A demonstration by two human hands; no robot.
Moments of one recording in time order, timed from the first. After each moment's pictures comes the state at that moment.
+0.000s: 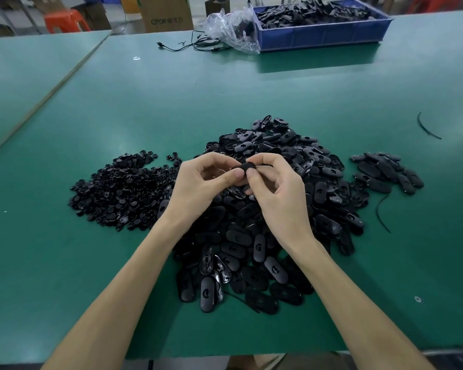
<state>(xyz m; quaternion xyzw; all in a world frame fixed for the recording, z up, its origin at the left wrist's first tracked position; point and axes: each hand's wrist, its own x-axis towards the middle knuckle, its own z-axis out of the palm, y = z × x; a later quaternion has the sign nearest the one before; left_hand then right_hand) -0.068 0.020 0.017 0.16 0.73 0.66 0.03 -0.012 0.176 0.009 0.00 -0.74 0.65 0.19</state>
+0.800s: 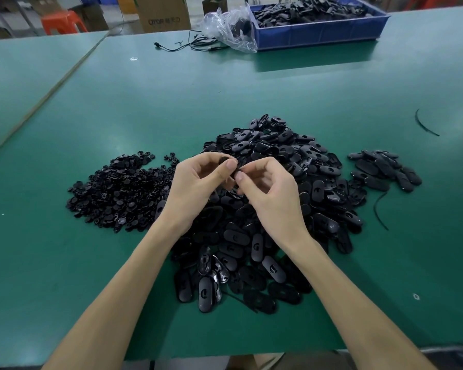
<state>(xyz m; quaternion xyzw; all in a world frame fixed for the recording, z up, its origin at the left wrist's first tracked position) -0.067 0.021 0.016 0.16 0.71 0.69 0.03 -0.011 0.174 0.009 0.00 -0.74 0.66 0.16</state>
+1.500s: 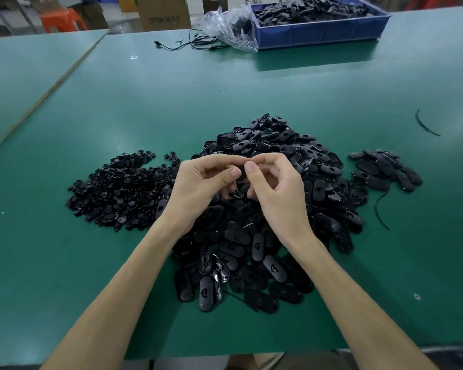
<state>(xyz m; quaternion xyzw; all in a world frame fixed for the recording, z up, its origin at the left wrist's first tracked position) -0.066 0.020 0.016 0.21 0.69 0.69 0.06 -0.014 0.177 0.008 -0.03 -0.73 0.66 0.18</state>
